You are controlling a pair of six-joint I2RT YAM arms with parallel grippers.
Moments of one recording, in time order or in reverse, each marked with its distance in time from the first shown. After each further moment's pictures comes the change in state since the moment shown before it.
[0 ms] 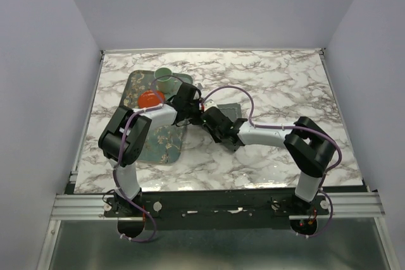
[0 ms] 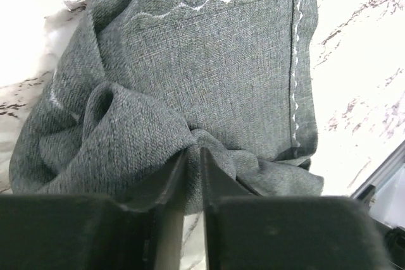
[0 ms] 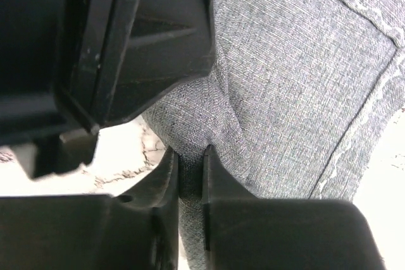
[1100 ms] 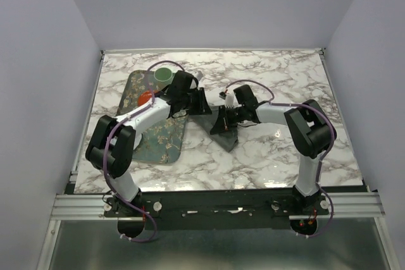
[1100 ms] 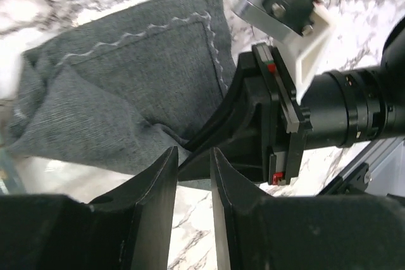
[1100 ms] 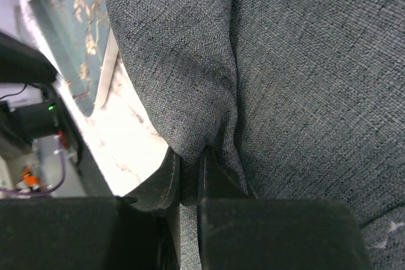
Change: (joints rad) left arm 0.031 -0.159 0.126 -0.221 0.029 0.126; right arm -0.399 0.125 0.011 0.148 -1.048 0.173
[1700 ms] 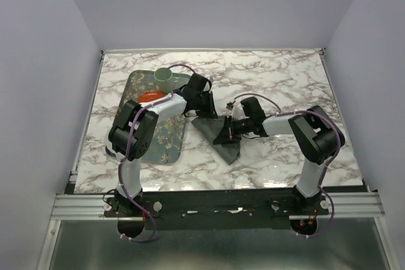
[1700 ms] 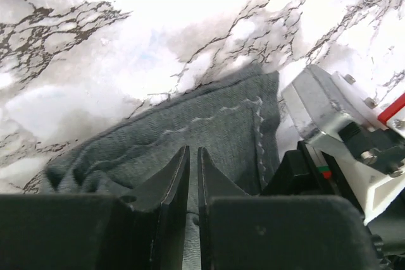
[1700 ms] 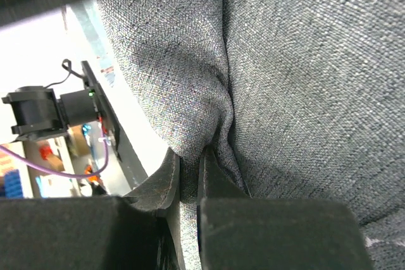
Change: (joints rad) left arm -0.071 0.276 0.157 -0.007 -0.031 -0.024; right arm -0.011 -0.071 -0.226 0.192 -0.099 0.197
